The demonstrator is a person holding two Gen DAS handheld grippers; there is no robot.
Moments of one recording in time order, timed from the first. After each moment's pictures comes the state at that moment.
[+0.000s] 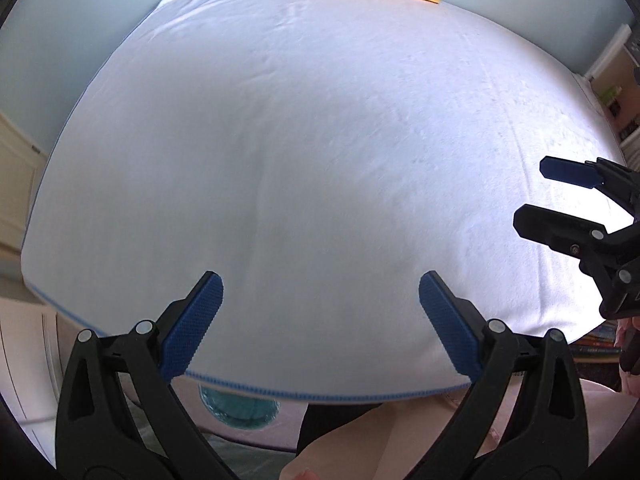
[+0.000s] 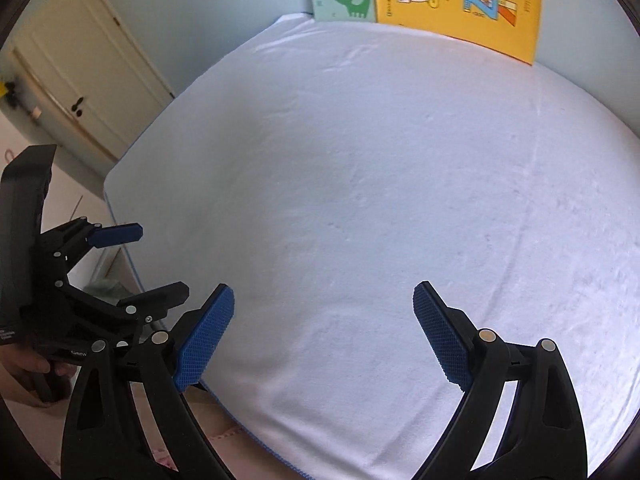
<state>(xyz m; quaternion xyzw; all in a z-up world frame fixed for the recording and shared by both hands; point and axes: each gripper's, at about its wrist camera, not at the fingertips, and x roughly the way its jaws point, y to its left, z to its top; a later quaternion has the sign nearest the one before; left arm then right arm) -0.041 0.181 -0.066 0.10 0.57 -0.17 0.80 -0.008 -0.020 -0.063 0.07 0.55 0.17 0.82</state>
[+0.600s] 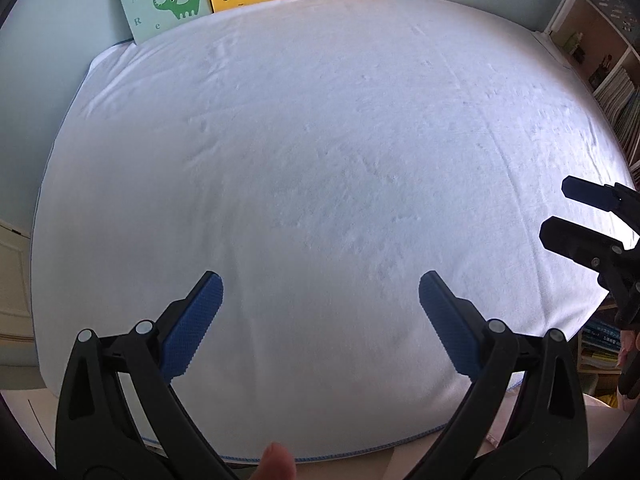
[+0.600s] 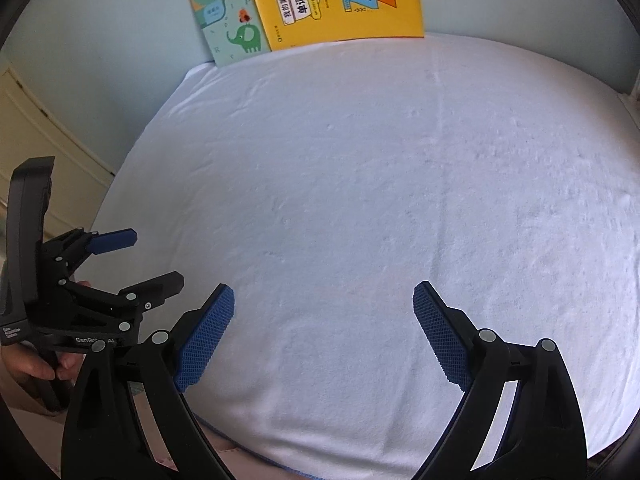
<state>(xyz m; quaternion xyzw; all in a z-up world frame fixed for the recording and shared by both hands) 0.018 0.140 -0.060 0.18 0.55 -0.26 0.77 -0.031 -0.065 -0.064 0.16 0.53 0.03 0.83</state>
